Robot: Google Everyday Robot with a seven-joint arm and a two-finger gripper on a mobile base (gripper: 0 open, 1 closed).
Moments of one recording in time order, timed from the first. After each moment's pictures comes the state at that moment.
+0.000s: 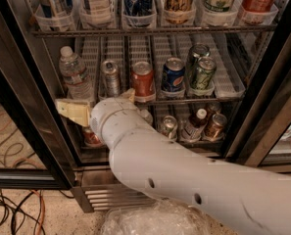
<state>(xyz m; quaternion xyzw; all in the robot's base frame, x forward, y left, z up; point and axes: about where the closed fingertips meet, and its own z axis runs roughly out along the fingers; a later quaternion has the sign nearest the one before) 0.524 0.103 0.888 -0.11 0.77 0.21 0.59</state>
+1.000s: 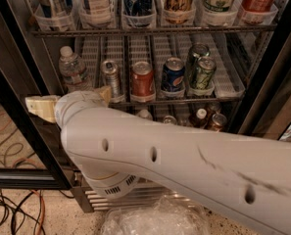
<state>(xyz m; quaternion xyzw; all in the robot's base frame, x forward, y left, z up) 0.520 0.164 0.894 -0.13 0.80 0.19 0.56</state>
